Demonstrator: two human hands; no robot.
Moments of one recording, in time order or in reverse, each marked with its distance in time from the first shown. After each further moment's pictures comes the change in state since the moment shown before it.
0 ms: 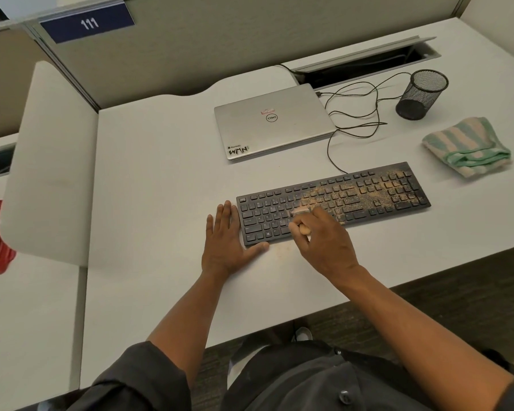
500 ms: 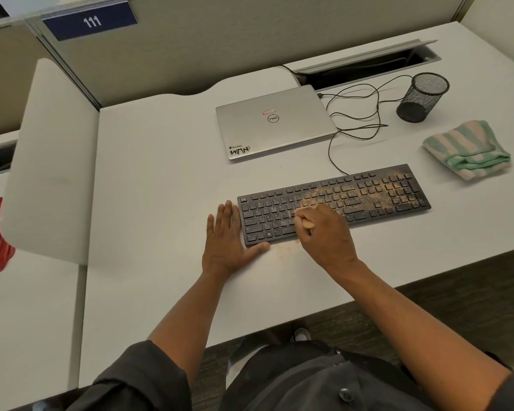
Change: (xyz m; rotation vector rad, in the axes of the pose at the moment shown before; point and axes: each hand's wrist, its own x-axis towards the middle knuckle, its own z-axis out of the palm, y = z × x) left_hand 0.001 0.000 0.000 -0.014 0.003 -0.002; right_hand 0.012 0.004 0.003 0.023 0.041 0.028
